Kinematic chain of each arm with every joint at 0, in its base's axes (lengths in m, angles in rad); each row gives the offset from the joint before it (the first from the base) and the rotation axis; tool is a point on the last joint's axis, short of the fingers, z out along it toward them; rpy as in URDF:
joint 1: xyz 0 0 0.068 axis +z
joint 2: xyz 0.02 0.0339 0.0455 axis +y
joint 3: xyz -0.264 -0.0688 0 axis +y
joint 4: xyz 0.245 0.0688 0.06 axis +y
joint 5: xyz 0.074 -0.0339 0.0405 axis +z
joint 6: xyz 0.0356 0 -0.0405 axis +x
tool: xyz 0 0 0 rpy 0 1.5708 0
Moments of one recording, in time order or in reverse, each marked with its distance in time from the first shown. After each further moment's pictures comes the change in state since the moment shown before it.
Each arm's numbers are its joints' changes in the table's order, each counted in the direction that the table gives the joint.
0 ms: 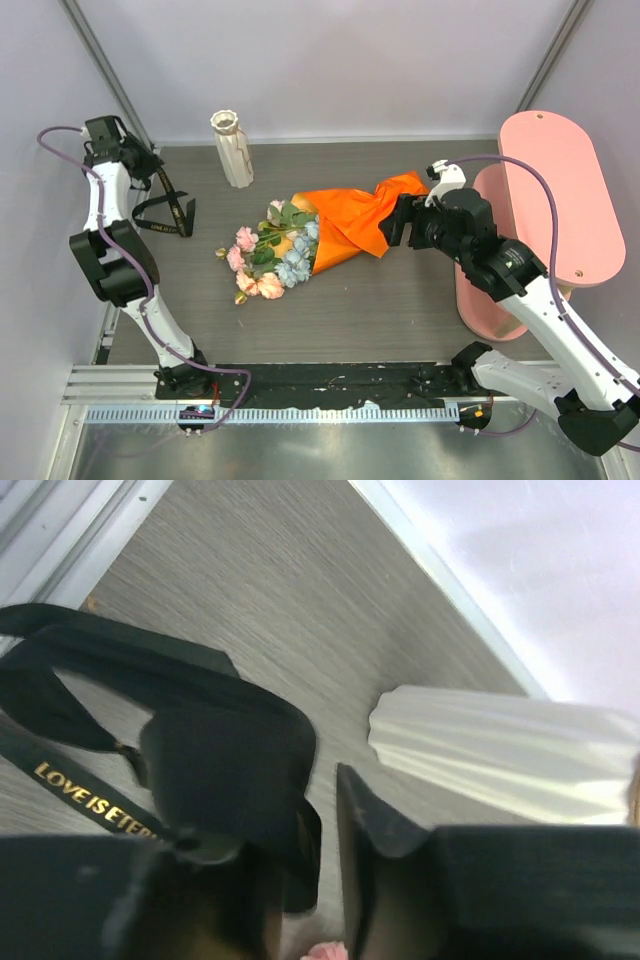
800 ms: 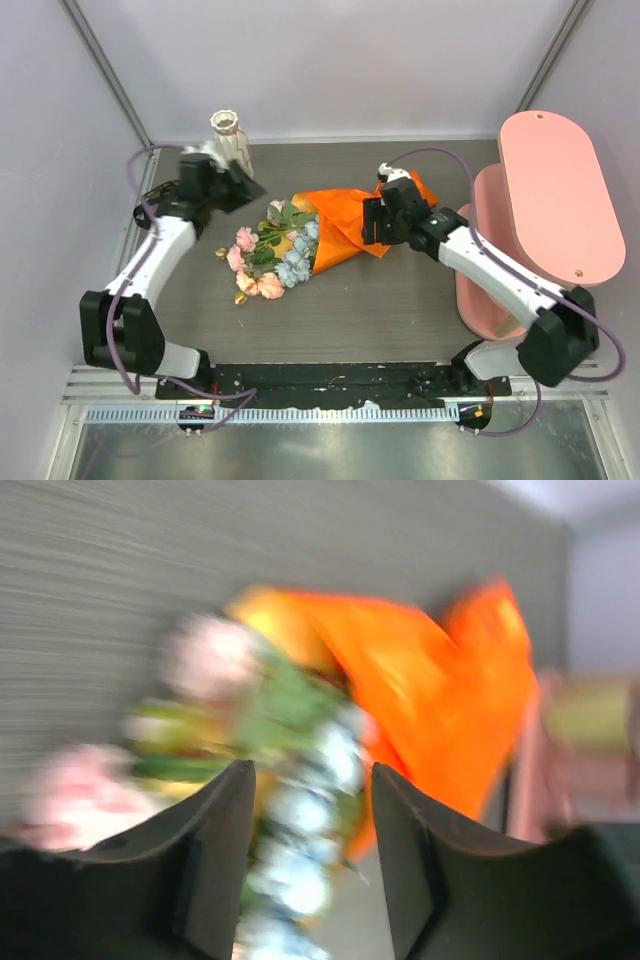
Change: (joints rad) left arm -0.375 -0.536 0.651 -0.235 -0.035 -0.079; right arm 0.000 0.354 0.009 -0.061 -0.022 -0.008
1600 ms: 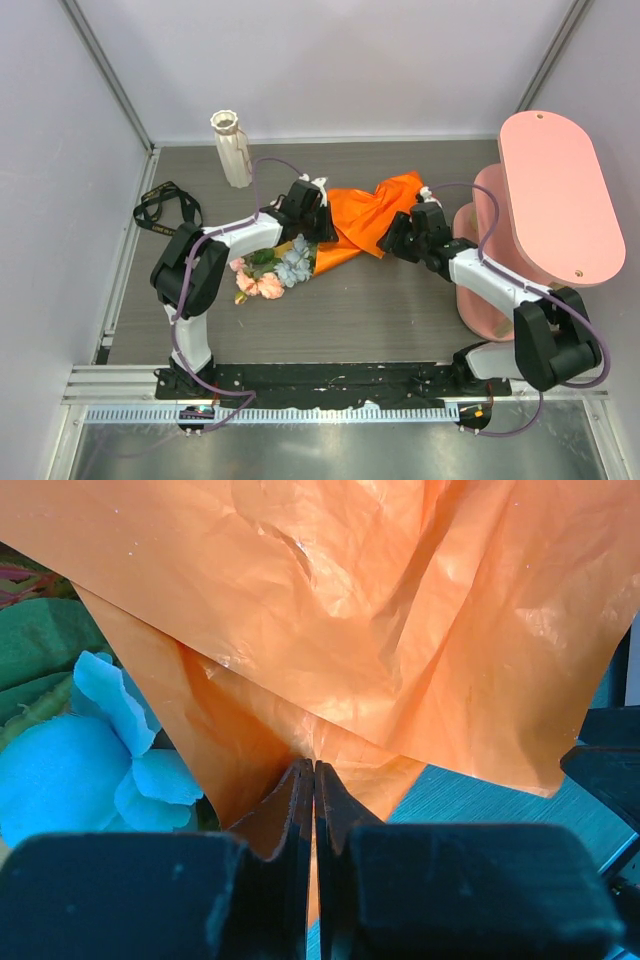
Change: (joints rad) left arm -0.601 0.496 -0.105 -0.210 0.024 0.082; right arm -0.217 0.004 0.402 -0.388 0.147 0.269
